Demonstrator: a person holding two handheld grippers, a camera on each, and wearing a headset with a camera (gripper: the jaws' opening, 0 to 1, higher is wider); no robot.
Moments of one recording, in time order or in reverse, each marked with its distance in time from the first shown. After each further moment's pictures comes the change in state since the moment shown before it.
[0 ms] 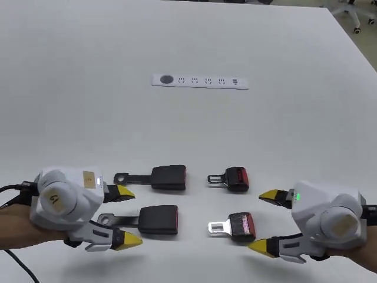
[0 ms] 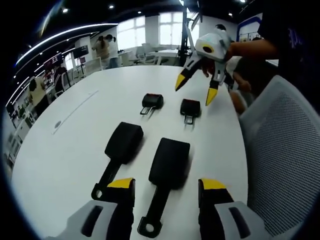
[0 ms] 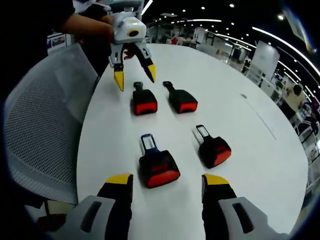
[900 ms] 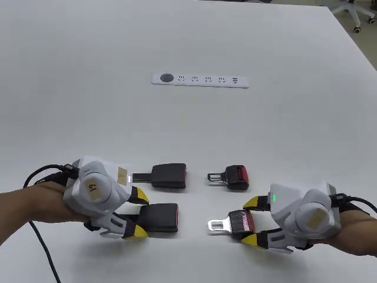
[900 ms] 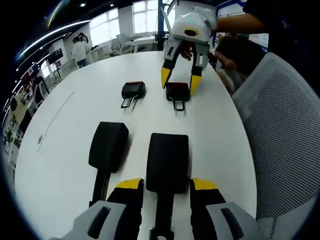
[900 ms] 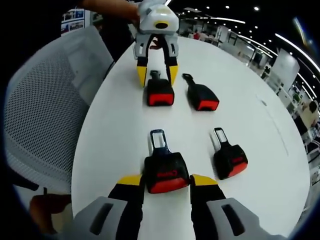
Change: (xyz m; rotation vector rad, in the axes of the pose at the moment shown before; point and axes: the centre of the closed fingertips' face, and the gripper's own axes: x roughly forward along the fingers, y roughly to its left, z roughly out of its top) left arm 0.027 -0.002 -0.008 0.159 0.132 -0.123; right arm 0.023 0.011 -0.003 -0.142 0.064 0.111
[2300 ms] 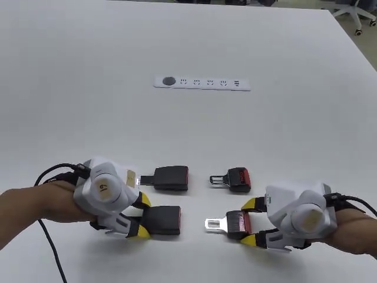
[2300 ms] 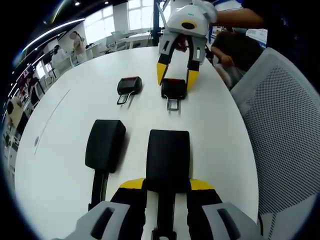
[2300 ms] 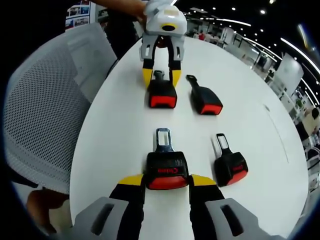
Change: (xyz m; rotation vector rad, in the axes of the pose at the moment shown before) left arm 0.005 0.002 -0.006 0.022 0.038 -0.028; right arm 0.004 0.000 0.009 -0.043 0.004 0.015
